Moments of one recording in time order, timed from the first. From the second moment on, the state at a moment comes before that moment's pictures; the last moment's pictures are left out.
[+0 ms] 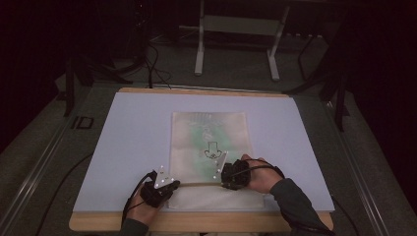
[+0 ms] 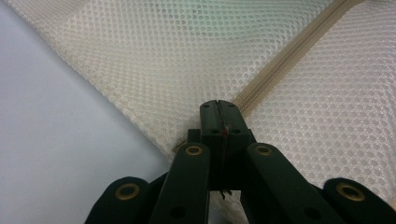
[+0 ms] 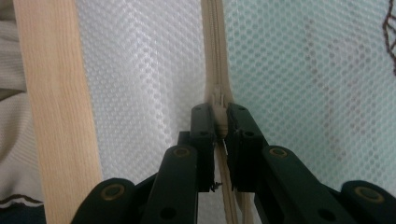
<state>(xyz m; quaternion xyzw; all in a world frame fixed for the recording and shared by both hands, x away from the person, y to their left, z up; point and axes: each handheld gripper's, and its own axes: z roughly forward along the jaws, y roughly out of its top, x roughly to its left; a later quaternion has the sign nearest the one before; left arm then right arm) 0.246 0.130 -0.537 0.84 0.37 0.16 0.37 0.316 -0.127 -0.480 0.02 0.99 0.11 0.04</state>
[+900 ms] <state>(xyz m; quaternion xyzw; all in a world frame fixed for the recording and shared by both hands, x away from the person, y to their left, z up) 0.246 0.130 -0.537 0.84 0.37 0.16 0.37 0.318 -0.142 -0.477 0.03 0.99 0.11 0.04</state>
